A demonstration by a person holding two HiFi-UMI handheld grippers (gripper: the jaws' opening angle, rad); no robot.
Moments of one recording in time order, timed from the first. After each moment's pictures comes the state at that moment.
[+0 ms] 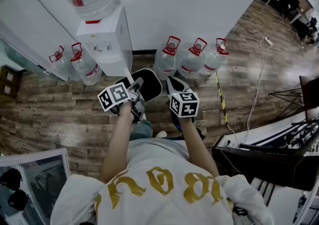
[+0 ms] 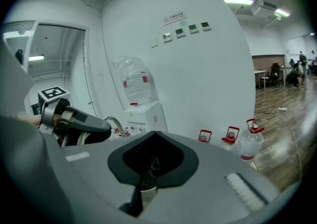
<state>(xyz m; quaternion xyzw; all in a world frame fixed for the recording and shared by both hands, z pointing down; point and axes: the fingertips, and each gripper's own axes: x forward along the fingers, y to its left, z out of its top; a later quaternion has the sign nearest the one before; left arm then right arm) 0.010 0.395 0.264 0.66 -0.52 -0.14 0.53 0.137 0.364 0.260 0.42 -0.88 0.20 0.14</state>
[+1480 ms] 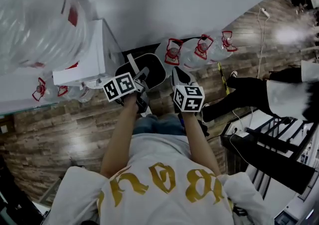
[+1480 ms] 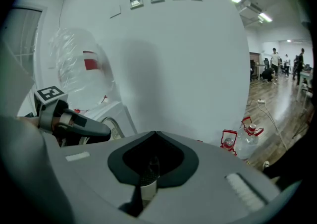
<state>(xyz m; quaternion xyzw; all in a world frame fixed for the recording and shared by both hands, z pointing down) -0.060 0.085 0.348 0.68 -0.43 -0.04 0.59 0.069 0.086 0.329 0.54 -0.78 0.25 0.18</state>
